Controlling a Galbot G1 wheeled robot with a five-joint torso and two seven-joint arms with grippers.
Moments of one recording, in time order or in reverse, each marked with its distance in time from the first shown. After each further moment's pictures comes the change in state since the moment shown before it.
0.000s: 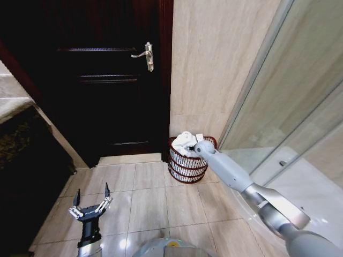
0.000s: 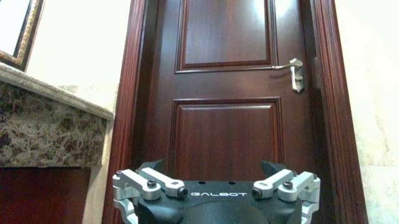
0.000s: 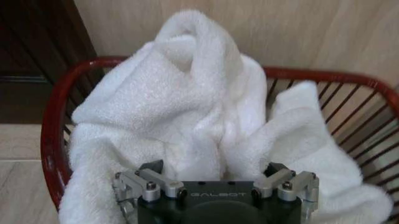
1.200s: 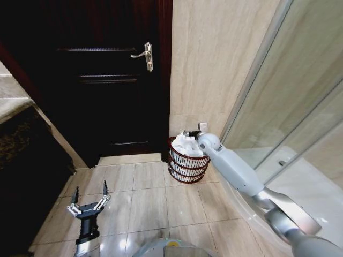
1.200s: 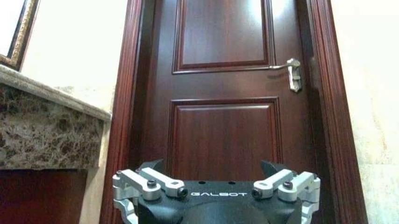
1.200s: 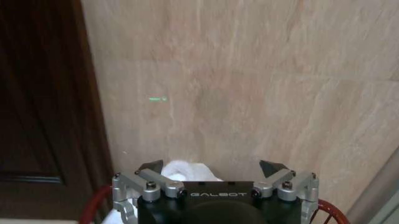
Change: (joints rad) left arm -0.027 0.000 -0.026 0.023 -0.018 -0.002 0.042; right arm 0.010 -0.041 0.080 0.184 -0.219 0.148 -0.040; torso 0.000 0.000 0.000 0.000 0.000
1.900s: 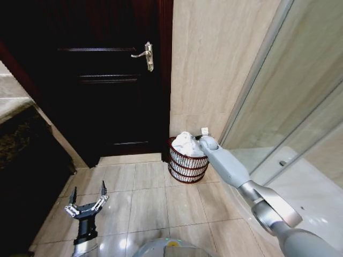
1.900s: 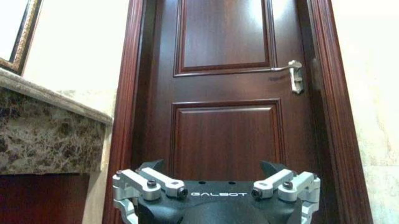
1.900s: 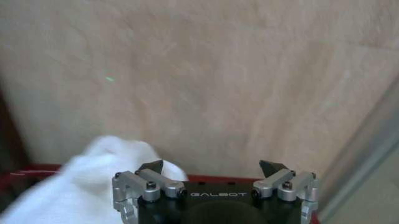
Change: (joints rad) left arm -0.007 0.000 -0.019 0.002 -0.010 -0.001 0.012; right arm 0.006 0.030 0.034 -0.176 -0.109 0.044 -0.058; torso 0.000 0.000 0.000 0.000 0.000
